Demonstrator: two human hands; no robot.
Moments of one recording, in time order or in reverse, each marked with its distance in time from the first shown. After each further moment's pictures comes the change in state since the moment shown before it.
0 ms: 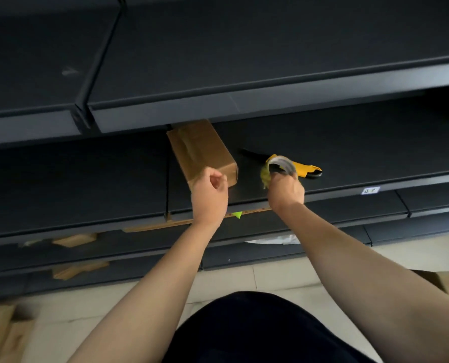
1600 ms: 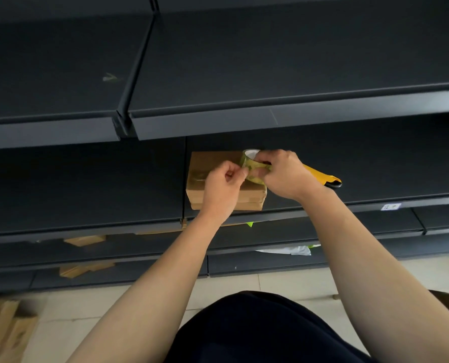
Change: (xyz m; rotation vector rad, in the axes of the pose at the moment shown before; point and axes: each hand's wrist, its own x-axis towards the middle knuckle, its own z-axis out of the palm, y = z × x) left_hand 0.028 0.013 -0.030 -0.299 -0.195 0.063; right_hand -0.018 -0.057 -0.095 0.436 -0.052 -0.430
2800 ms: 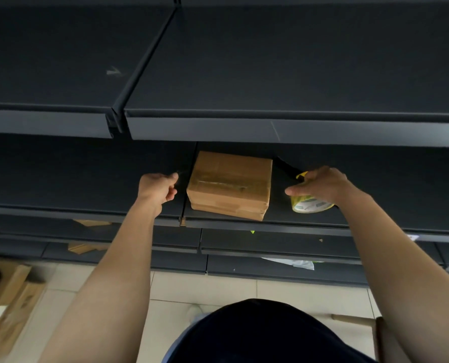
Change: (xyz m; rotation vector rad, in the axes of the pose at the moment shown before) left_hand 0.040 -0.070 -0.101 -0.067 0.399 -0.652; right_hand 0.053 0.119 -0.018 -0.311 -0.274 0.228
